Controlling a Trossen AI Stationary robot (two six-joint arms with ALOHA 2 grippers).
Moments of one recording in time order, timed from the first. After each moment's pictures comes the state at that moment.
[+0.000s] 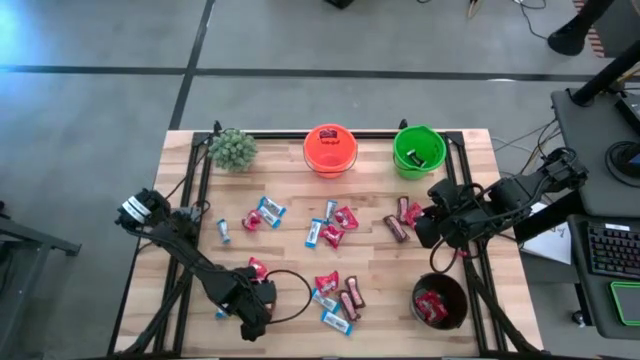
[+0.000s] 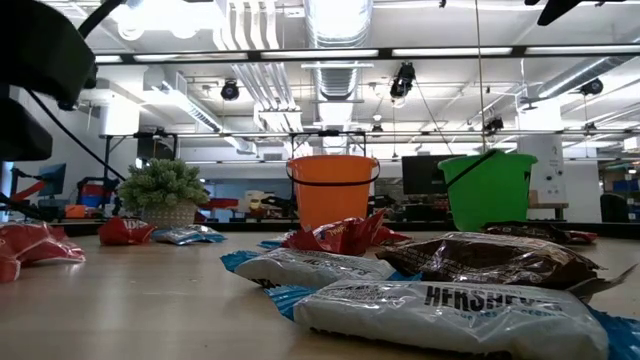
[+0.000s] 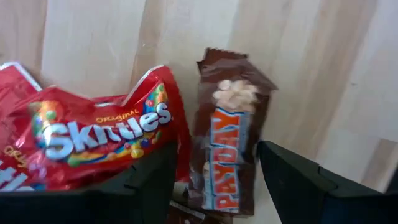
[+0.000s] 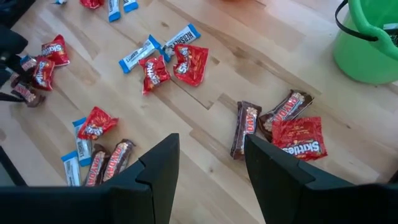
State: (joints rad) left arm -0.74 1.77 1.05 -0.64 -0.02 -1.01; right arm 0.48 1.14 1.33 -1.38 0.46 1.30
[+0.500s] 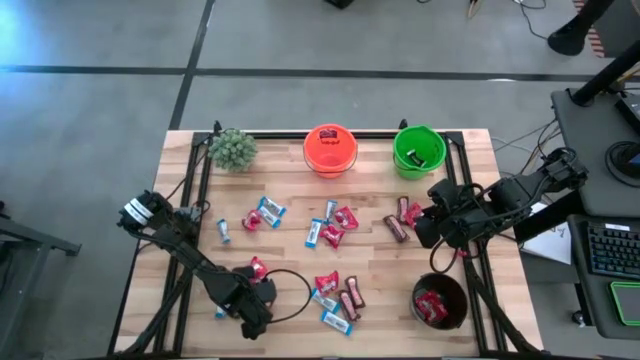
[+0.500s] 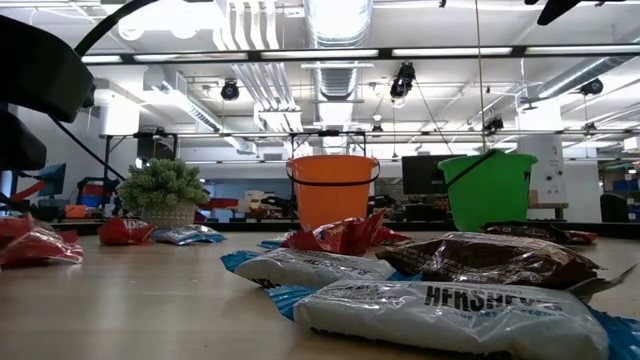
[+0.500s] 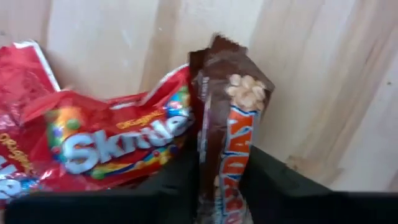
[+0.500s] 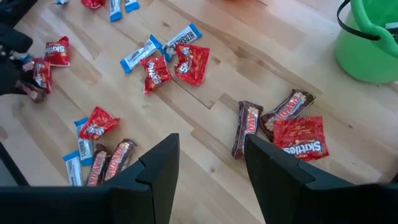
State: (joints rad) left arm -0.74 1.79 1.04 -0.65 0.00 -1.04; right arm 0.48 1.14 1.33 -1.37 0.46 1.30
